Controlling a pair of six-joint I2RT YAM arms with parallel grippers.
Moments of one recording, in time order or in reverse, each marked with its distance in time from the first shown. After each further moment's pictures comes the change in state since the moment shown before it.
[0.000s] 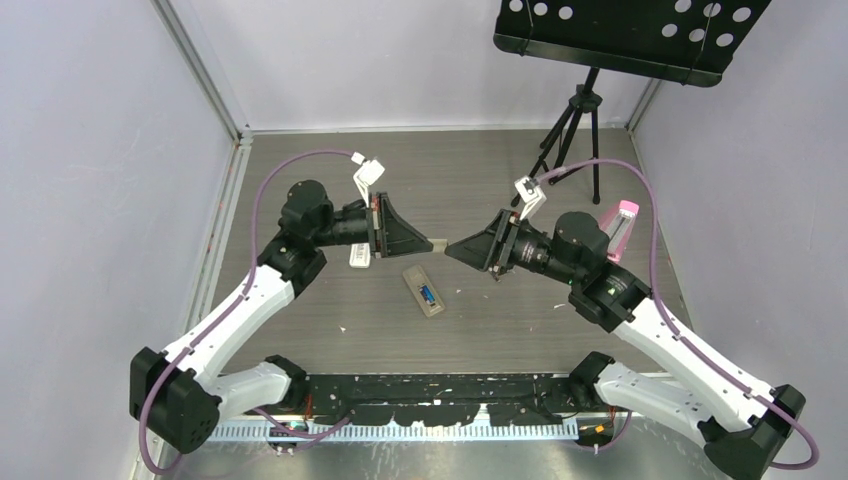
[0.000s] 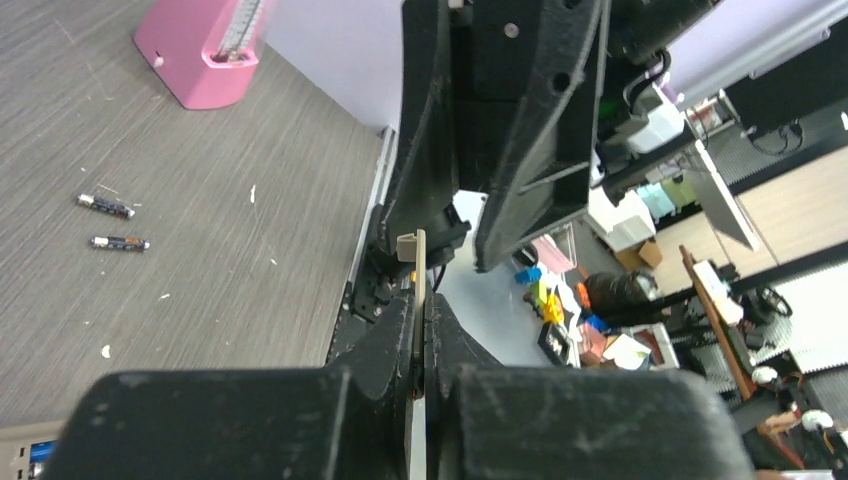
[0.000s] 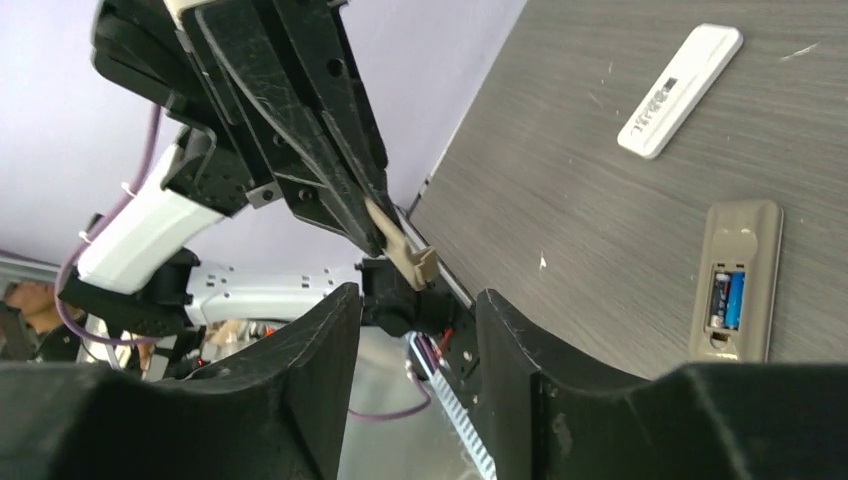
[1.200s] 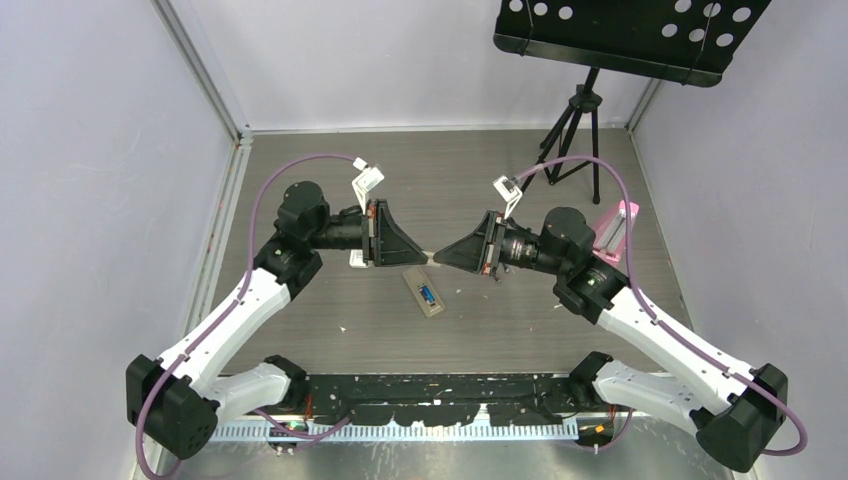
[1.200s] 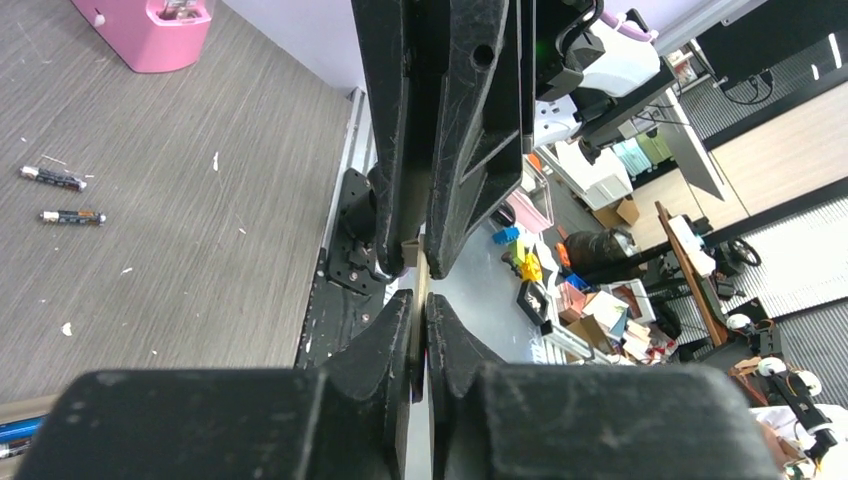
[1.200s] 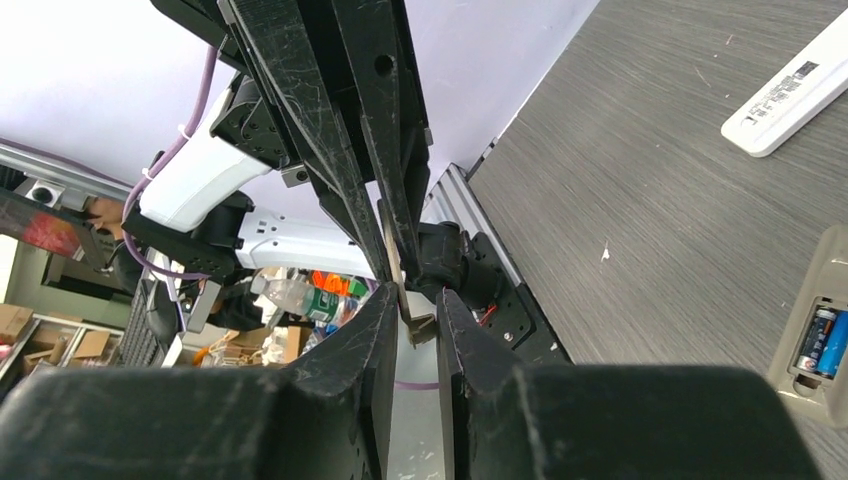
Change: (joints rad) left arm 0.004 -0.034 0.000 -0.074 0.120 0.042; right arm -0.004 0.102 -0.037 0.204 -0.232 0.023
